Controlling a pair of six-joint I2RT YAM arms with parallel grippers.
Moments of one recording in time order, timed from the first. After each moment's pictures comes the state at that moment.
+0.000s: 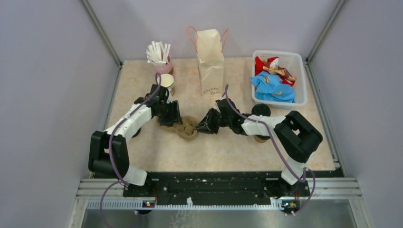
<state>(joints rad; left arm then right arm) -0.25 1.47 1.03 -0.65 0.23 -0.37 0.76 1.75 0.91 0.27 -0.43 1.32</state>
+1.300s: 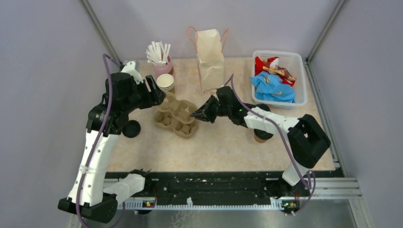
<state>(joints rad) -0.25 1.05 1.45 -0.88 0.07 -0.42 0.78 1.68 1.10 0.10 -0.34 1.47</state>
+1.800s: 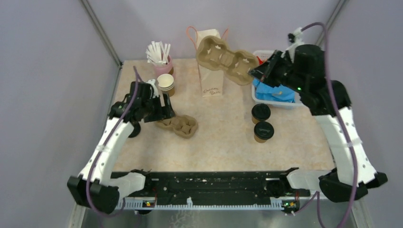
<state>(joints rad) -0.25 1.06 1.18 -0.93 0.13 -0.42 0.46 1.26 1.70 -0.84 -0.08 0.76</state>
